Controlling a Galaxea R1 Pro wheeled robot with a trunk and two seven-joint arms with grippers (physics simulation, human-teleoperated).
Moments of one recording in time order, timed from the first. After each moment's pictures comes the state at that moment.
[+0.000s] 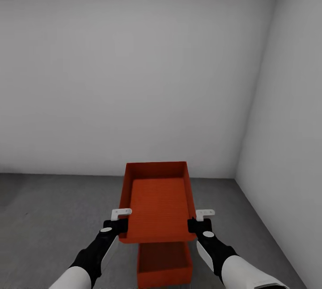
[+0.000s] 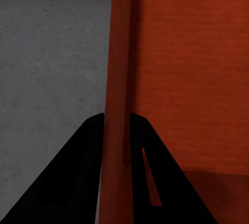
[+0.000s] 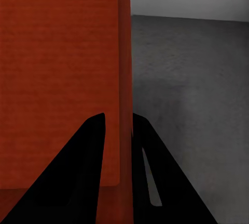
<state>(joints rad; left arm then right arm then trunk) -0.55 -0.09 -0.07 -0.57 0.09 0.19 0.20 -0.67 0.13 0.09 -0.24 0.00 -0.10 -0.18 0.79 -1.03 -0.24</state>
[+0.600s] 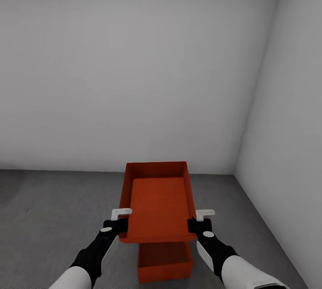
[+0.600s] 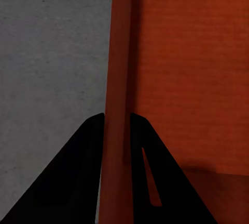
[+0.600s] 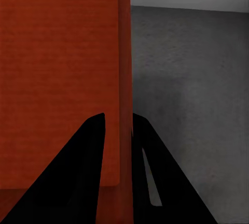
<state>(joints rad) -0.55 -0.09 -0.07 -0.57 0.09 0.19 0.20 -0.67 0.13 0.09 -0.24 0.00 -0.10 -0.18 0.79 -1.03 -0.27</state>
